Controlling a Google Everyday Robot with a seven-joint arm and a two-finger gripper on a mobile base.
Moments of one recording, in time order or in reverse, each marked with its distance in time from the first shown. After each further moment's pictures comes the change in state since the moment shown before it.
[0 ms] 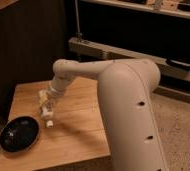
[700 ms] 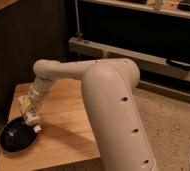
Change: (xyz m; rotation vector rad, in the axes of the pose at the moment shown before) arm 0.002 0.080 0.036 -0.043 0.097 -0.243
